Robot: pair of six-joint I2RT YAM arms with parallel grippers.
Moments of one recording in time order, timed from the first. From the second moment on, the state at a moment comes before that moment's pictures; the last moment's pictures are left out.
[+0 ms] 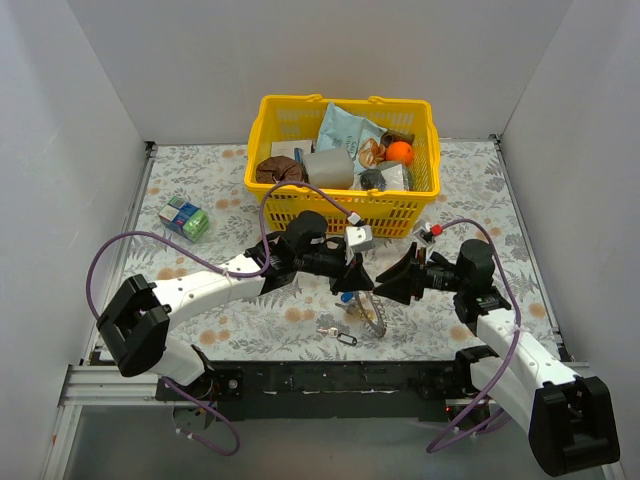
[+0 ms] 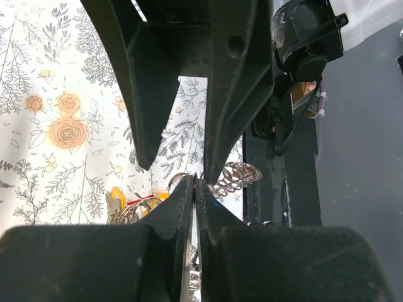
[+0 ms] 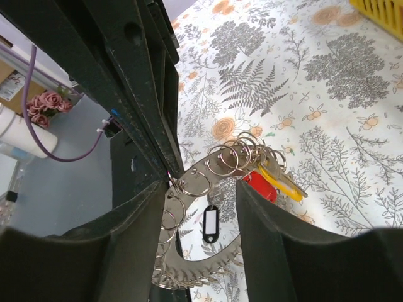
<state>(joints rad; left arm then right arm) -0.91 1.45 0.98 0.05 0.67 0.01 0.25 0.88 0.31 0.39 -1.15 0.40</state>
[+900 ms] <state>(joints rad) -0.89 1.50 0.94 0.15 0.65 -0.01 0.21 0.84 0.28 0.37 -1.09 0.44</state>
